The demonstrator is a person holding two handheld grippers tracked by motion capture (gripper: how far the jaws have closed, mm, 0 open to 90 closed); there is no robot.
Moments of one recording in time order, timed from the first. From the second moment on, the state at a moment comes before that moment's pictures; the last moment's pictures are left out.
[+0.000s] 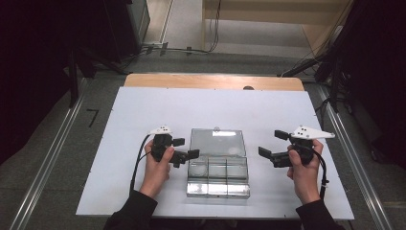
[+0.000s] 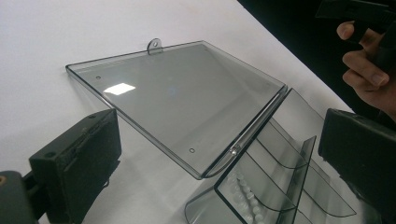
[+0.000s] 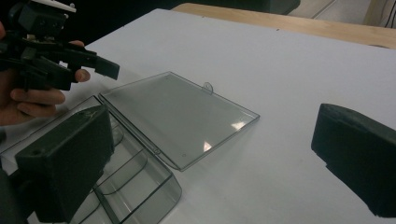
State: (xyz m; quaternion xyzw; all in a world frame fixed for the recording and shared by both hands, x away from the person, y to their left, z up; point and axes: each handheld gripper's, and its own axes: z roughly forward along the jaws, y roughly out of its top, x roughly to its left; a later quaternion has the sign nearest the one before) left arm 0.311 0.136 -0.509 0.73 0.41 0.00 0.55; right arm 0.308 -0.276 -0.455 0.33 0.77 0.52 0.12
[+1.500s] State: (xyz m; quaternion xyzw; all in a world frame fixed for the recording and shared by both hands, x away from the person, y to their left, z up) left arm 0.320 0.127 -0.524 0.71 0.50 0.00 0.50; right arm 0.337 -0.218 -0.510 0.46 0.75 0.46 0.01
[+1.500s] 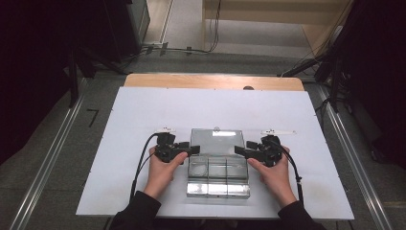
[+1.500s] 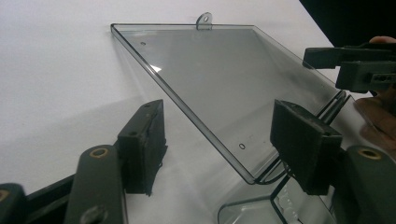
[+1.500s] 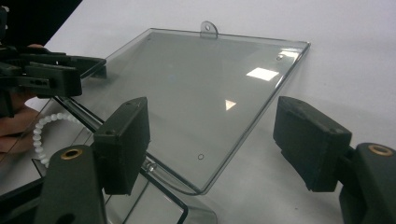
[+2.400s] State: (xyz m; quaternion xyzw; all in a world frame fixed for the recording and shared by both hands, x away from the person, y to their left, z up) left arm 0.322 0.130 -0.526 0.70 0.50 -0.02 0.50; right arm 0.339 -0.218 -0.520 0.49 0.74 0.46 -0.02
